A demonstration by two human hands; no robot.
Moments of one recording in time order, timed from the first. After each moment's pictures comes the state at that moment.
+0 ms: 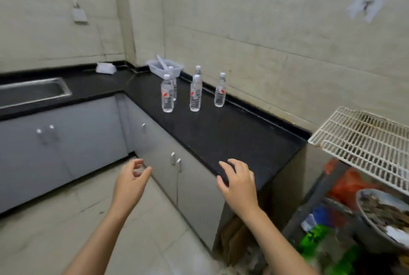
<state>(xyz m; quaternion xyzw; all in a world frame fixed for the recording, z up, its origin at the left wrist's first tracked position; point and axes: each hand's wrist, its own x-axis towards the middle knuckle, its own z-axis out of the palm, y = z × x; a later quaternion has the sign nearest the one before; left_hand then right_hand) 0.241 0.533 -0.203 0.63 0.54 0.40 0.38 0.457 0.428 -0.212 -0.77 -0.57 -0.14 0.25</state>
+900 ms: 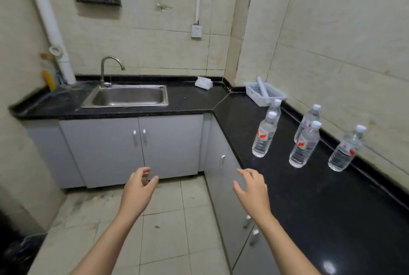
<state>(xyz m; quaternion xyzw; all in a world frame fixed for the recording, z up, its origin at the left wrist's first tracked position) 0.129 0.780 -0.232 0.50 0.69 0.45 0.25 0.395 0.799 -0.237 -0.66 -0.67 0.10 0.31</state>
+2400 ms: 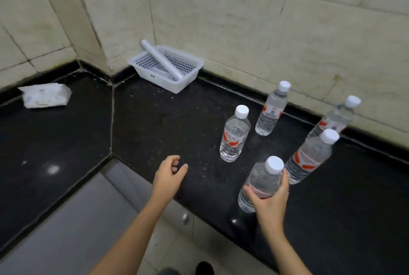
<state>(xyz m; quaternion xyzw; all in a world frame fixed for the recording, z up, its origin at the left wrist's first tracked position) 0.353 1.345 -0.292 0.72 0.47 0.21 0.47 0.478 1.153 -0.300 -0.83 -0.11 0.06 0.55</state>
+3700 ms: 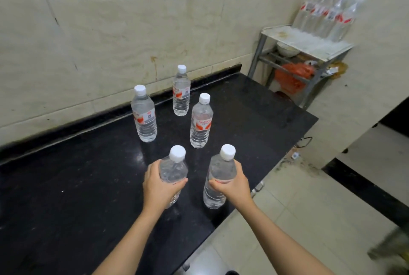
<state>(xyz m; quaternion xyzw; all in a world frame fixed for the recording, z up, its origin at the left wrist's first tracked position) 0.489 1.394 -0.295 0.84 -0.05 -0.01 0.54 0.408 1.222 -0.273 -0.79 0.29 -0.09 0.53</state>
